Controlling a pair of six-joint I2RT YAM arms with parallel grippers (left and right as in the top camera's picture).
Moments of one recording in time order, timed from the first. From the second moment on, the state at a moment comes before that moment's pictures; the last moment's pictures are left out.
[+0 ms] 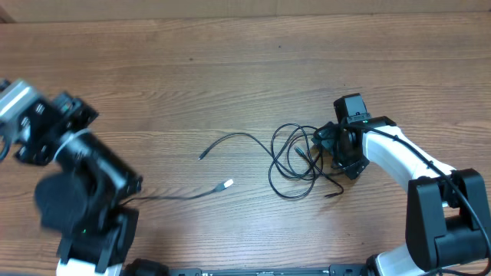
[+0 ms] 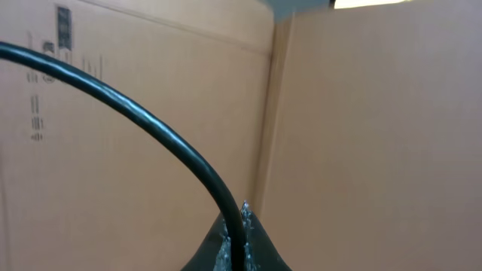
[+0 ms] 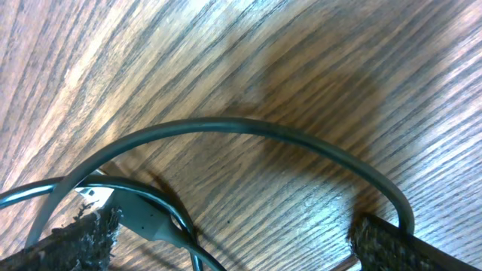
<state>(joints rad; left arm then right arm) -0.27 0.87 1.03 0.31 -1.07 0.31 0.18 1.72 0.94 -0.64 -0.03 0.98</state>
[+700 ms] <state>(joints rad) -0.22 1.27 1.04 -0.82 -0.48 -0.76 0.18 1.72 0.94 -0.66 -0.01 0.96</state>
